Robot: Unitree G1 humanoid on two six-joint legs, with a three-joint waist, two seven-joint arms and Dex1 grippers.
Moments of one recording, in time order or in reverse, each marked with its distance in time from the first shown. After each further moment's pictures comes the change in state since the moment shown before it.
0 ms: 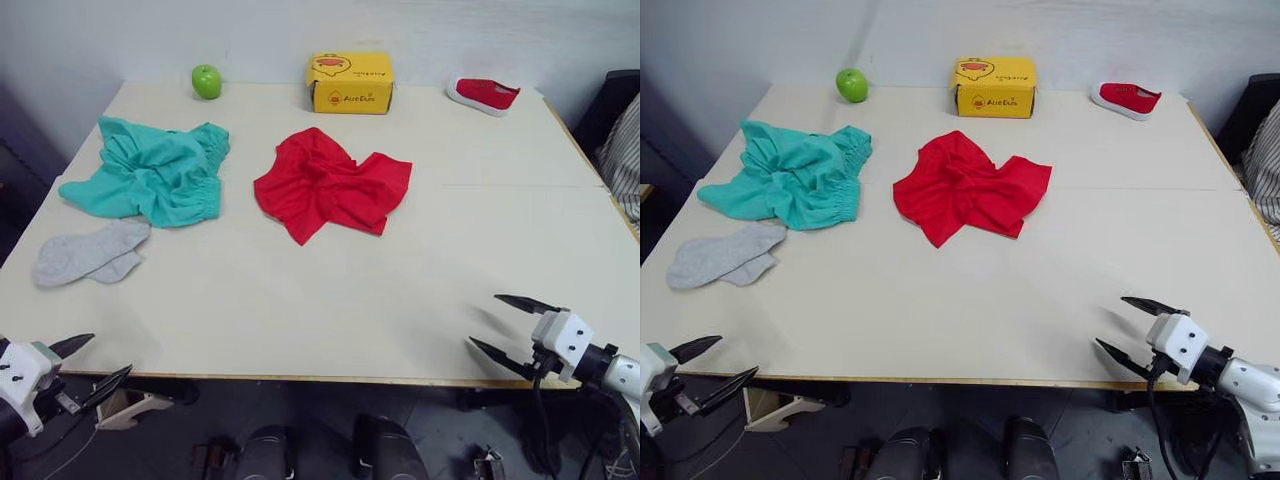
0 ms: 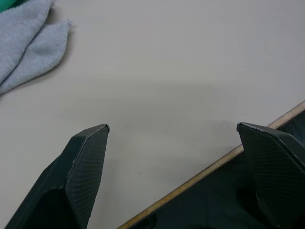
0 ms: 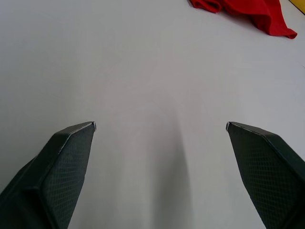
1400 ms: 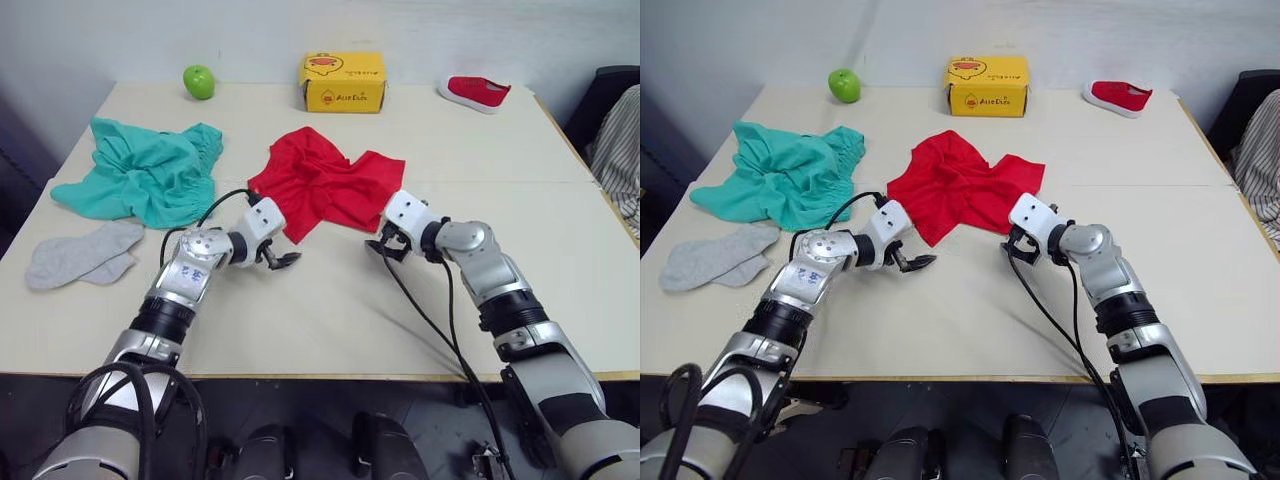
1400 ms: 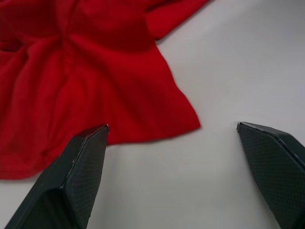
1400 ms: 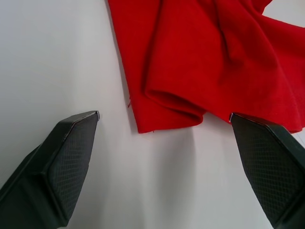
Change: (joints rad) left arm -1.294 -0.264 -0.891 0.544 0.427 0.246 0.262; right arm -0.971 0.337 0.504 0.405 -0.414 0.566 -0.315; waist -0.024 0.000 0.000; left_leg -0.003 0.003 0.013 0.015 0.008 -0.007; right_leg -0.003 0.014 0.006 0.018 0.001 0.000
